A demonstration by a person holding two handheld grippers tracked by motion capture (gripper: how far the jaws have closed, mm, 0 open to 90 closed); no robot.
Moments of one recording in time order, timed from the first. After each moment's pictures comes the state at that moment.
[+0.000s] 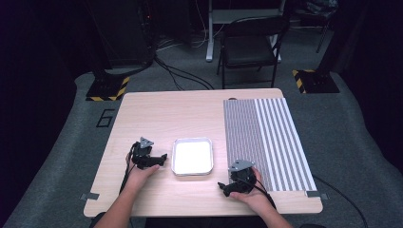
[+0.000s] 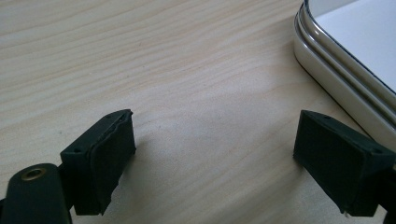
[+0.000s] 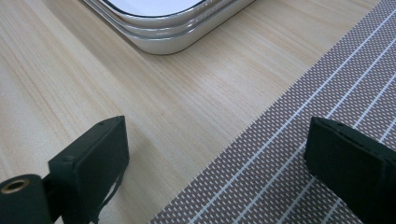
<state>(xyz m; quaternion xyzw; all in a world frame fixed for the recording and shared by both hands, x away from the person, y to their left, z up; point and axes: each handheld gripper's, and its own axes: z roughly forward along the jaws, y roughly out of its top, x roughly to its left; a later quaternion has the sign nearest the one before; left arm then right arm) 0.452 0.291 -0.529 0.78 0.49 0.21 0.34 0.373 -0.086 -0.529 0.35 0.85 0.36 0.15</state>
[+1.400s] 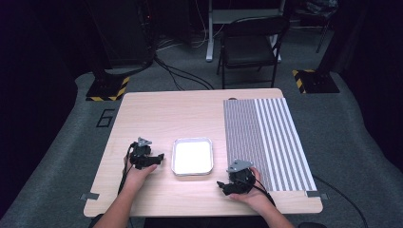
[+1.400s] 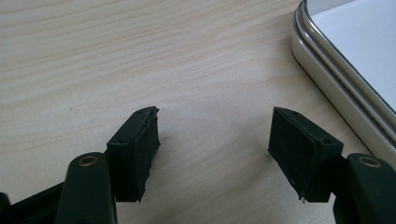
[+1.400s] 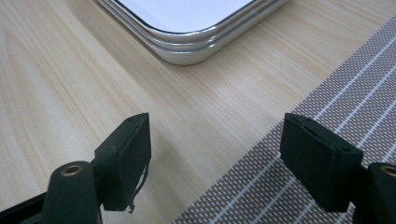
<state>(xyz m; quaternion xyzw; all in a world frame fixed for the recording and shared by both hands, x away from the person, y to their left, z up) 0.445 0.294 -0.517 0.77 0.52 0.18 0.33 0.367 -0.080 -0.520 0.33 0.86 0.37 0.14</state>
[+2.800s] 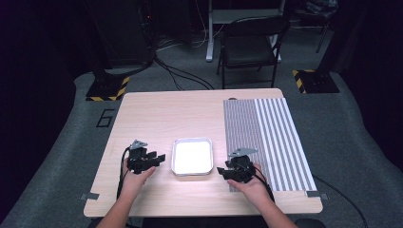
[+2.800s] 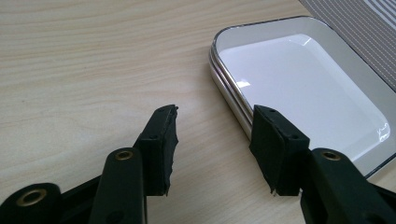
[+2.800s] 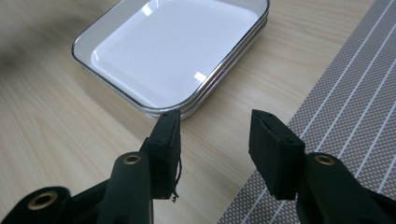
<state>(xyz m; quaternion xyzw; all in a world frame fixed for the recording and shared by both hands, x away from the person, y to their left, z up) 0.413 0.286 -0.488 0.74 0.52 0.13 0.41 0.385 -0.079 -0.483 0.42 0.81 0.40 0.10</state>
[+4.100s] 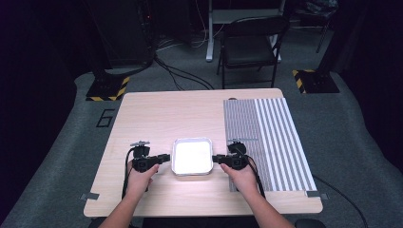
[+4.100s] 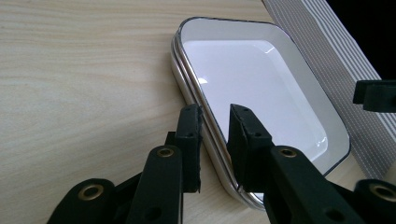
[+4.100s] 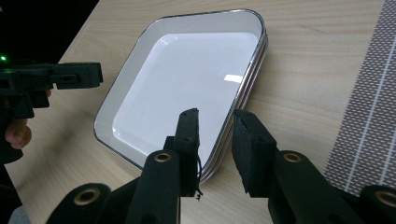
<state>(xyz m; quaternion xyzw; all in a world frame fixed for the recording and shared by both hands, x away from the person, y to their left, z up) 0.423 0.280 -0.498 0.70 0.56 0.01 0.46 0.422 -0.065 -0.482 0.54 0.72 0.43 -0.01</state>
